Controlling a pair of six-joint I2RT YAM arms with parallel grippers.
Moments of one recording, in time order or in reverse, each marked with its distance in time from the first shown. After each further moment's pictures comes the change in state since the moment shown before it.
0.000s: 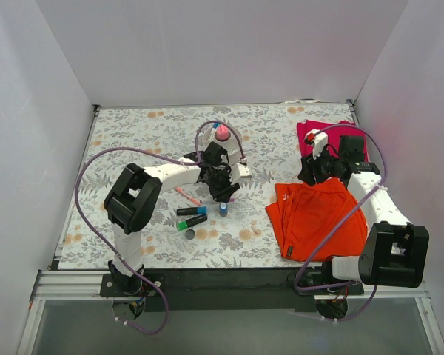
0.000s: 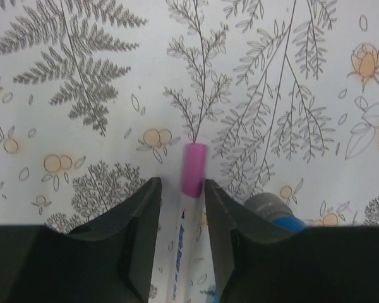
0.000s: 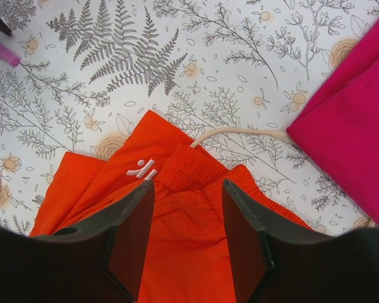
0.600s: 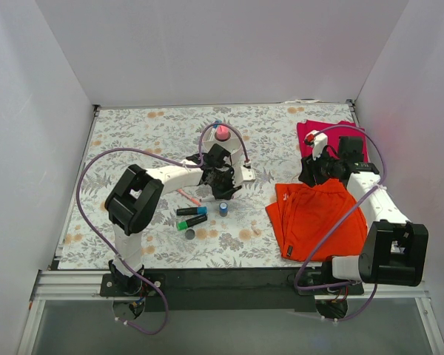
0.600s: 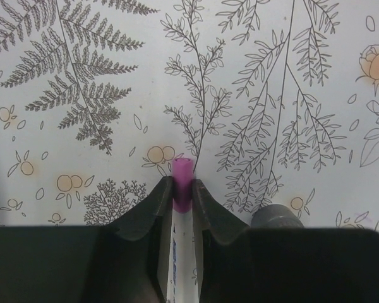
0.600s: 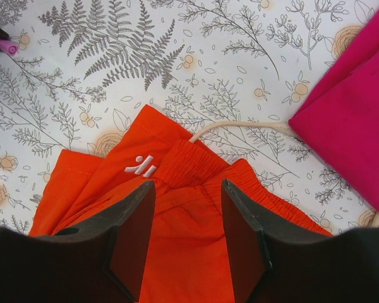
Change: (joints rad) left arm -0.031 0.003 -0.018 0.072 -0.038 0.064; right arm 0.000 0.004 -0.010 0.001 0.016 0.012
